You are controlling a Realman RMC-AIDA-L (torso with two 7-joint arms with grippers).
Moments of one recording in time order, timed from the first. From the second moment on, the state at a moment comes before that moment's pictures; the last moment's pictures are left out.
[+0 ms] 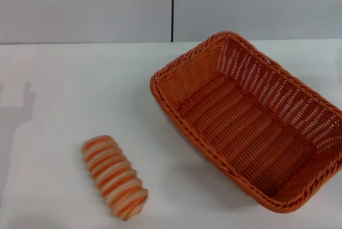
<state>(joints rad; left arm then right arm) -0.26 -2.07 0.26 -0.16 1.11 1.56 -0.25 0.42 2.08 -0.26 -0.03 2.00 1.44 -2.64</state>
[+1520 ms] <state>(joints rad) -0.33 -2.07 0.21 -0.08 1.10 1.38 -0.25 0.25 2.08 -0.56 -0.64 1.82 1.48 -1.81</state>
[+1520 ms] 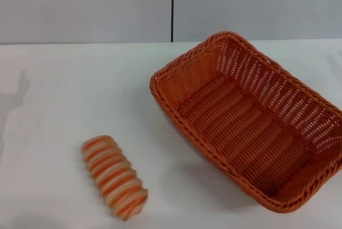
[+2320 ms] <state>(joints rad) -0.32 -2.07 0.17 -0.08 1.10 1.36 -0.25 0.49 1.89 -0.57 -1.04 1.09 1.67 -0.75</state>
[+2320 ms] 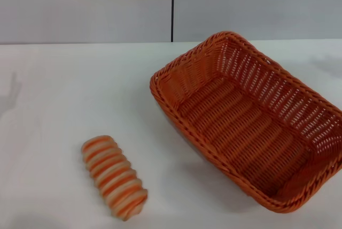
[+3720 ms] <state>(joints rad) -0.31 -2.07 0.17 -0.04 1.10 1.27 -0.25 0.84 1.94 -0.86 -0.63 0.66 1.47 -0.75</state>
